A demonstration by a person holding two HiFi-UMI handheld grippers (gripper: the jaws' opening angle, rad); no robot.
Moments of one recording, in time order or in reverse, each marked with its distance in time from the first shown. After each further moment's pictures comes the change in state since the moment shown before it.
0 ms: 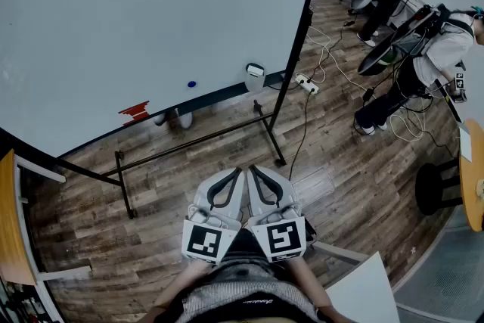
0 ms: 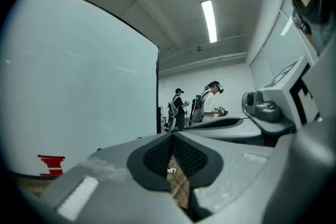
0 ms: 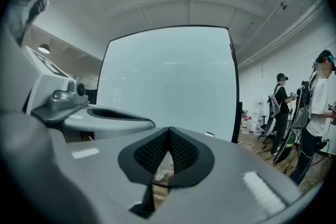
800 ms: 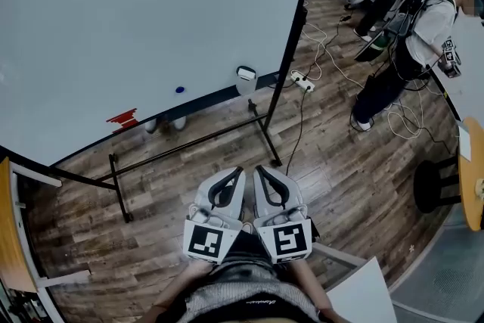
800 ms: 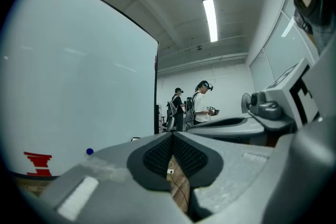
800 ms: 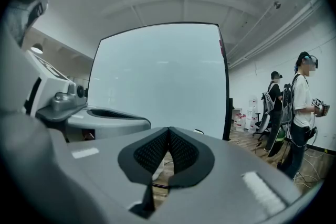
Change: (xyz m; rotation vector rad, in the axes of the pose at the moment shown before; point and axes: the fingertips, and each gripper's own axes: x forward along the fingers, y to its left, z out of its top) left arm 0.052 0.002 -0.011 -0.023 0.000 -0.018; right arm 0.015 -0.052 -0.018 0.022 0.008 -0.053
